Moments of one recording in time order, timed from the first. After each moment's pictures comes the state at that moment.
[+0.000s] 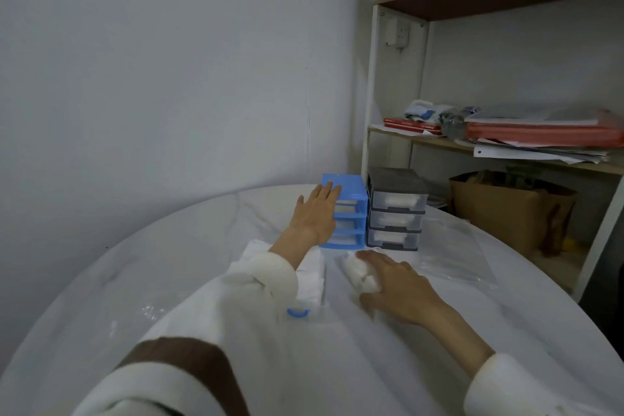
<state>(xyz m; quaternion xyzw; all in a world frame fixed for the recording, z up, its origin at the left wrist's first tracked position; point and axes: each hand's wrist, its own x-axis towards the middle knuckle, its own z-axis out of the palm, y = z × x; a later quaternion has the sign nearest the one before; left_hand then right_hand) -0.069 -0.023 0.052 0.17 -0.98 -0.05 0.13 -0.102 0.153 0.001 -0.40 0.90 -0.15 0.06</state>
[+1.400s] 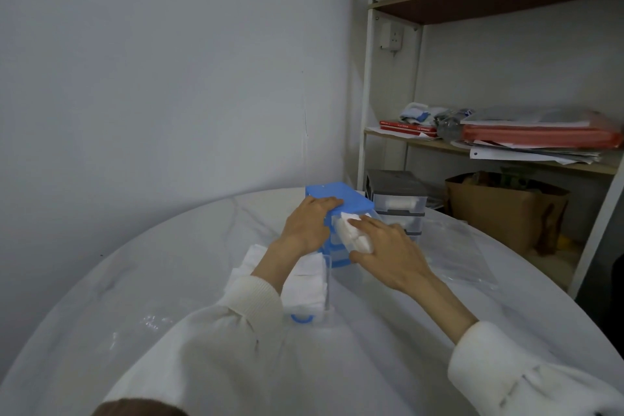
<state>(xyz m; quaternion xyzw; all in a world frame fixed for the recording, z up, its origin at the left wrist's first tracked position) -0.051 -0.031 0.048 0.12 -0.95 -0.19 0.20 -0.099 0.128 0.038 -0.41 0.89 -0.21 -0.07</state>
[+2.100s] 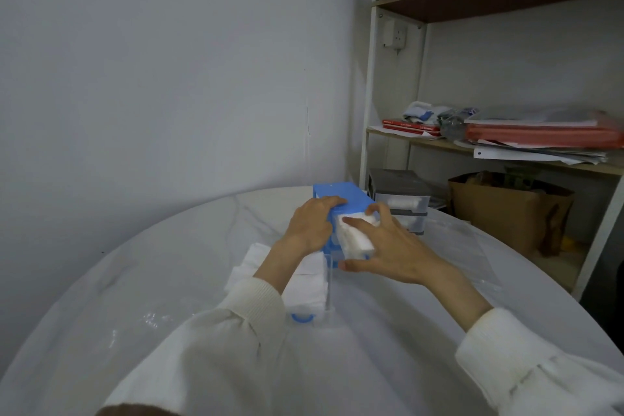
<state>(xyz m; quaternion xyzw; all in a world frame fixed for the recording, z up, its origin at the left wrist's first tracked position) -0.050 -0.025 0.049 0.12 -0.94 -0.22 0.23 -0.116 0.131 0.044 -0.50 0.85 -0.18 -0.03</state>
